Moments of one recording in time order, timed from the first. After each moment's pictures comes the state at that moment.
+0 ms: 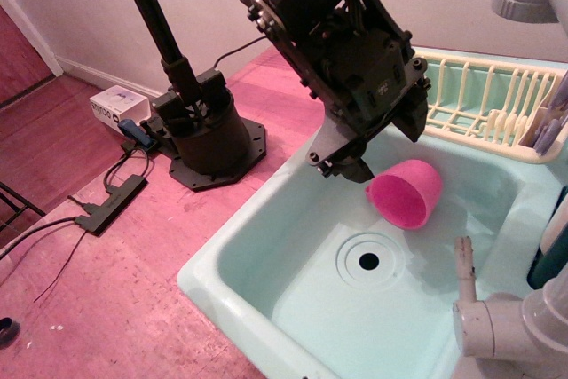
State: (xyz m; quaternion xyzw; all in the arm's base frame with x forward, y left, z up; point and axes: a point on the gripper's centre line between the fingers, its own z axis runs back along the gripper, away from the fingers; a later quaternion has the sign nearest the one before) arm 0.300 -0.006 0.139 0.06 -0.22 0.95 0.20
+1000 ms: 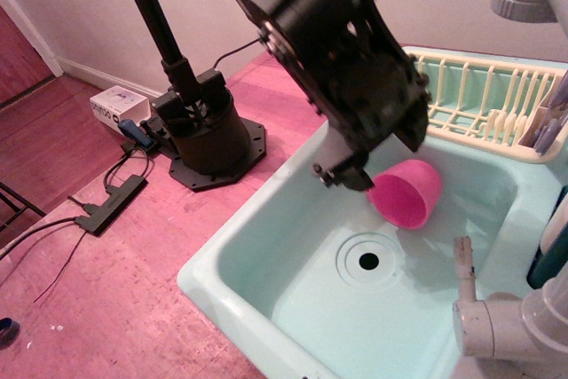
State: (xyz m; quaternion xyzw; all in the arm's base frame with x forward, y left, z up) arm 0.306 -0.008 0.123 0.07 -0.22 0.95 0.20
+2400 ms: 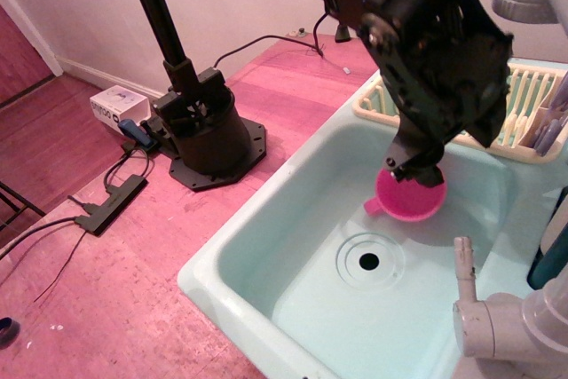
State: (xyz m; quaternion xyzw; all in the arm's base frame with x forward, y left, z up) arm 0.344 0.029 0.128 0.03 -0.24 0.94 0.22
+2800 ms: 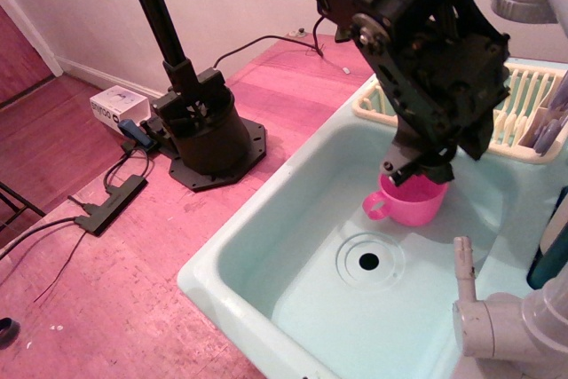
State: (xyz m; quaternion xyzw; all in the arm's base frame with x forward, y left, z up) arm 0.350 0.019 0.123 0.02 -0.23 0.95 0.23
